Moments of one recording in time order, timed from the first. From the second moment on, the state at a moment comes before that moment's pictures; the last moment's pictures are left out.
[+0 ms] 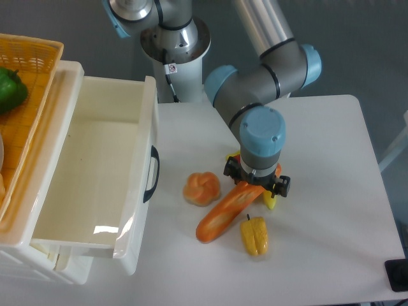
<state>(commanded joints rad) 2.52 -2.07 -1.57 -1.14 1.68 1.04</state>
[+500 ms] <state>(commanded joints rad) 2.51 -2.13 -1.54 -1.14 1.64 1.06</state>
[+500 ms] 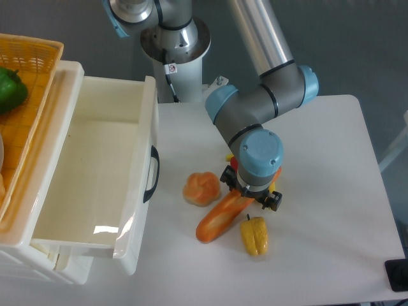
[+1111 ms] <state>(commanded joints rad) 2.49 -2.14 -1.55 -1.15 1.64 1.06</state>
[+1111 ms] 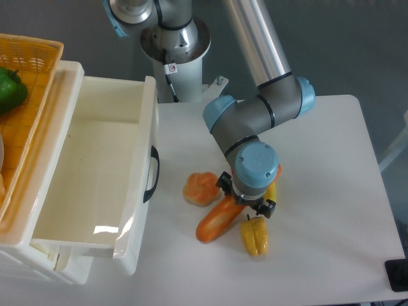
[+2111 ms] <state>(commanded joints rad) 2.47 -2.14 -1.57 -1.17 1.65 1.06</state>
